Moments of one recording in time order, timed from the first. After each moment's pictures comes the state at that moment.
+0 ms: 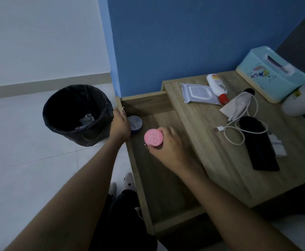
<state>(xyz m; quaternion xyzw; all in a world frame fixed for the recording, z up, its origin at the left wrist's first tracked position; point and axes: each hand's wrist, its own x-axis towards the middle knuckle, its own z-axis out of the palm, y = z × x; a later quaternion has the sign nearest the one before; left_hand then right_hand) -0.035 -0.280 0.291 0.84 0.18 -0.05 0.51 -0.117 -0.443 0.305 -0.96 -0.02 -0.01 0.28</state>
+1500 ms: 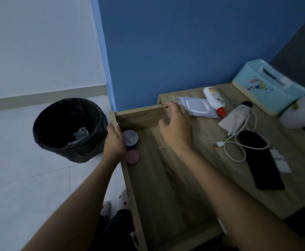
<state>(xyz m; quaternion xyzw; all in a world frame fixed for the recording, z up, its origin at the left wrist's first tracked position) -0.035 -0.281 0.283 0.85 0.17 -0.02 0.50 -0.036 -0.450 0.349 -0.92 0.03 -0.15 0.35</state>
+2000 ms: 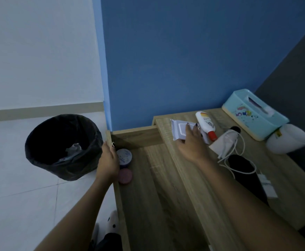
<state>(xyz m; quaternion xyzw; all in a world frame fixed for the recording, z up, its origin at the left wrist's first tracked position) -0.036 -0.284 0.284 0.85 0.18 -0.02 0.50 -0.002 -0.538 0.341 -0.98 0.10 0.05 0.17</state>
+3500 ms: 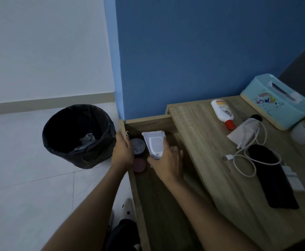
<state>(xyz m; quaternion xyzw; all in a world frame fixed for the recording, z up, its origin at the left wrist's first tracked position) -0.036 -0.283 0.285 0.84 0.17 -0.01 0.51 -0.061 -0.420 0.273 -0.96 0.12 0.03 0.26</state>
